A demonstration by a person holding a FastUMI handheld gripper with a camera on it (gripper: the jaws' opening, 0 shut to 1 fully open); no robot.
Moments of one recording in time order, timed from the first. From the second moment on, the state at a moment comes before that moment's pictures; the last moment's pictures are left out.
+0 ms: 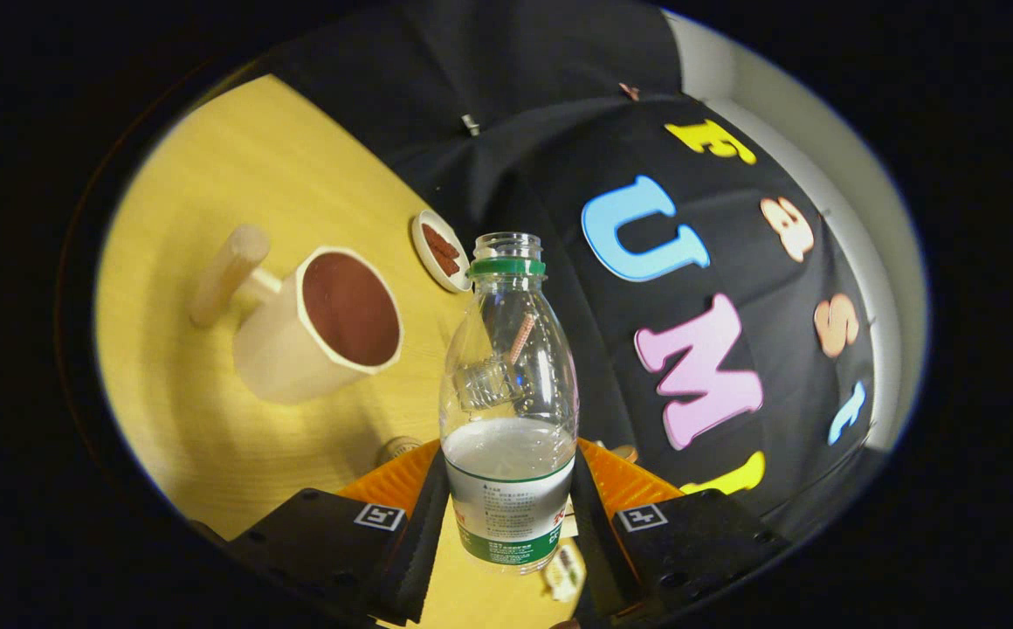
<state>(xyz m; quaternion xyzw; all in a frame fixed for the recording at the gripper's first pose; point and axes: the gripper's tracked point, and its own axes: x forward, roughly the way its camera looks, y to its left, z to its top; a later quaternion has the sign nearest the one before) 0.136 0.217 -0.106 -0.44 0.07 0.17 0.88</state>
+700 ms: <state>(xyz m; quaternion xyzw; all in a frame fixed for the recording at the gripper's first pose) 0.187 0.197 -0.074 0.00 0.08 0.12 0.99</state>
